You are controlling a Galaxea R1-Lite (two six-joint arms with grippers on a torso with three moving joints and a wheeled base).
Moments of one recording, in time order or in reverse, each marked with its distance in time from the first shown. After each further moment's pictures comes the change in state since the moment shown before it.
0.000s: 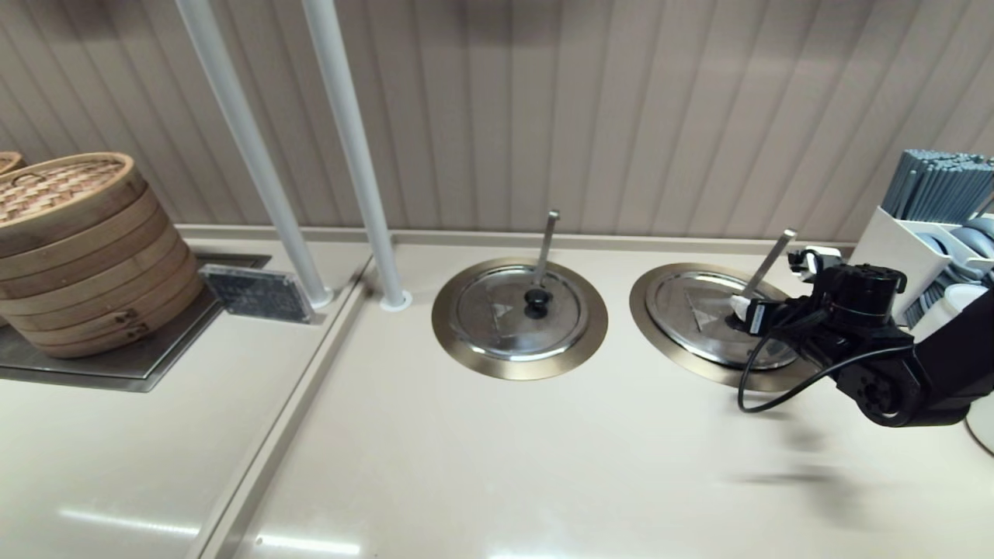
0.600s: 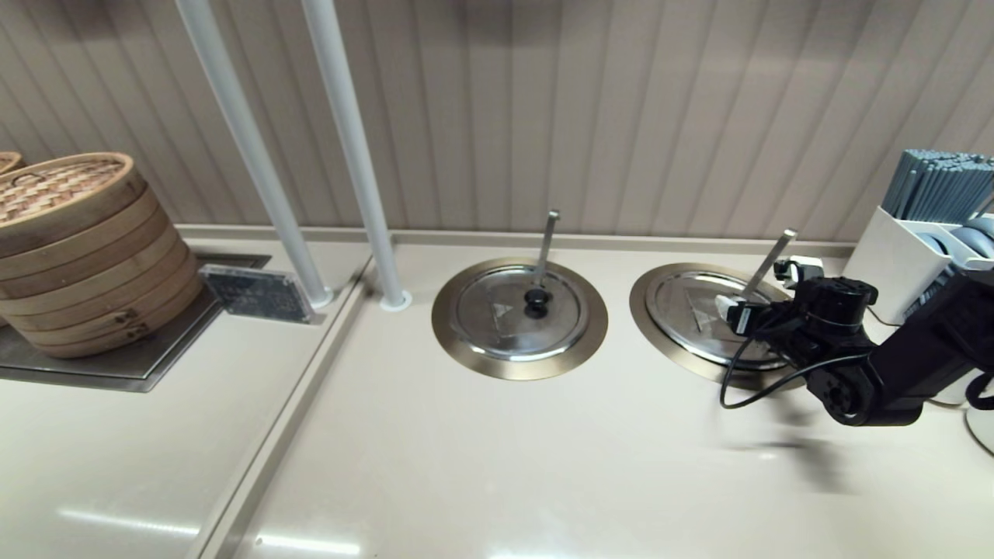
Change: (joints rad) left arm 0.000 0.000 0.000 0.000 0.000 0.000; right arm -0.013 0.171 -0.112 -0.112 0.002 -0.001
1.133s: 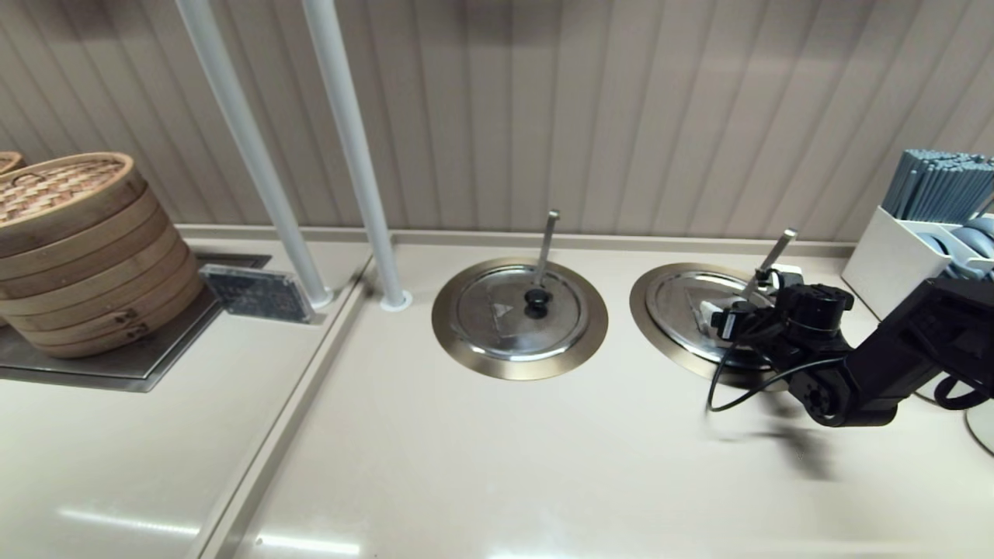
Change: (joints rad) left arm 0.000 0.000 0.000 0.000 0.000 0.000; right arm 0.023 0.065 -0.052 0.001 0.000 0.001
